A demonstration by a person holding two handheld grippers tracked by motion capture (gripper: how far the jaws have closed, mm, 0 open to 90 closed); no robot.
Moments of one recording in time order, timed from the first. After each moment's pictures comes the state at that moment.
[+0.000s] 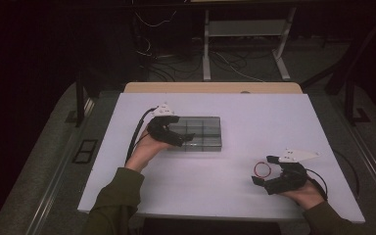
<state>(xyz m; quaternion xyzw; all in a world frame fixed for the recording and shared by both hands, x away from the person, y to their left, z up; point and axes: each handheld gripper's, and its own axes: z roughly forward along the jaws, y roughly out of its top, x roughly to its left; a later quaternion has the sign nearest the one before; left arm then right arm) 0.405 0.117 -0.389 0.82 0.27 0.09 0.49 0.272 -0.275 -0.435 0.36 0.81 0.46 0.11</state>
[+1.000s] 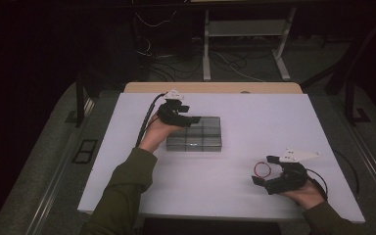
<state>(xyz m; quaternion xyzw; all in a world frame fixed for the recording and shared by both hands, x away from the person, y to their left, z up) 0.456 0.093 -0.382 0.83 0.29 0.10 0.46 0.272 -0.276 -0.435 0.36 0.80 0.46 0.10</state>
